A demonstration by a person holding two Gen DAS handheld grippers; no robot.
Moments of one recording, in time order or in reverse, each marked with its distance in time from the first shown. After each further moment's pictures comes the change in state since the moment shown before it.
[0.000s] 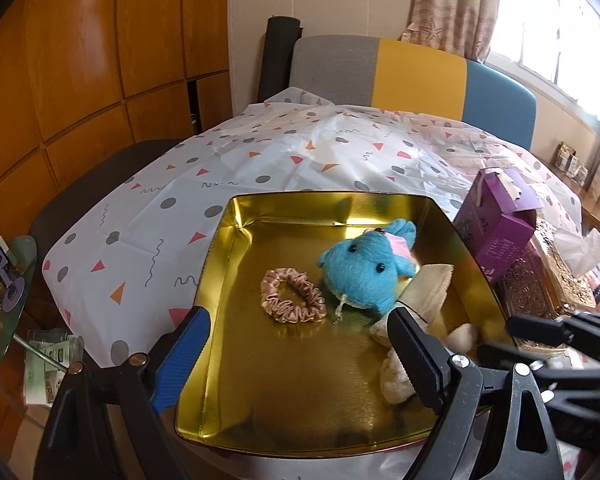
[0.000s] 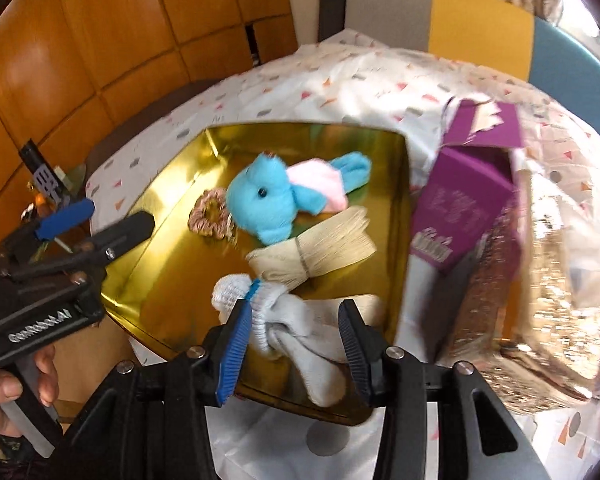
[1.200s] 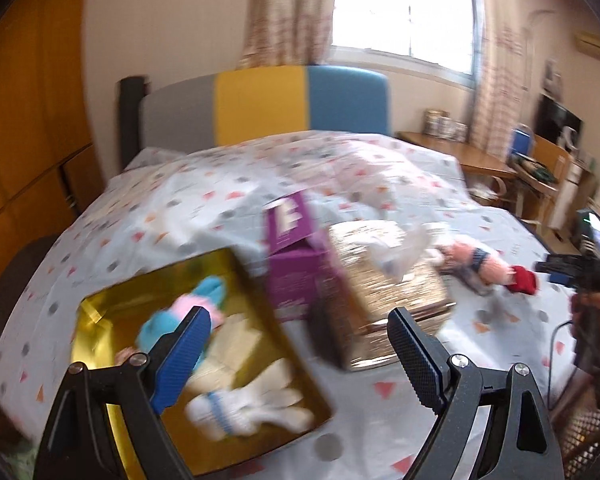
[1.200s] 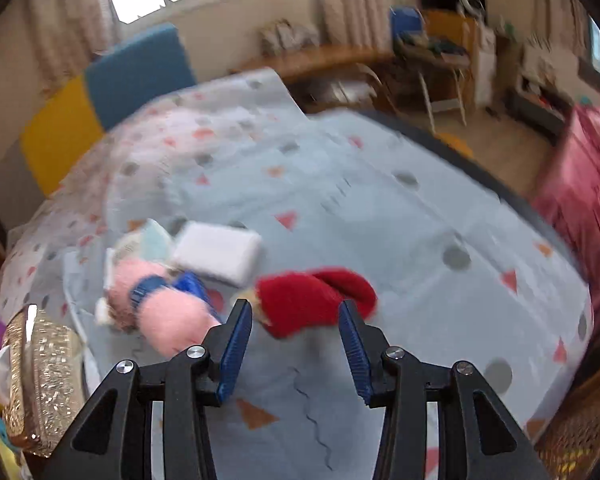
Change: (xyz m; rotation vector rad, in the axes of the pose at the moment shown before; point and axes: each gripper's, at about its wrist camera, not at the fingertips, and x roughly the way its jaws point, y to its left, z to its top) left arm -0.066 -0.155 0.025 0.341 -0.105 -0.373; right arm -0.179 -0.353 -0.188 1.032 -0.213 -0.651
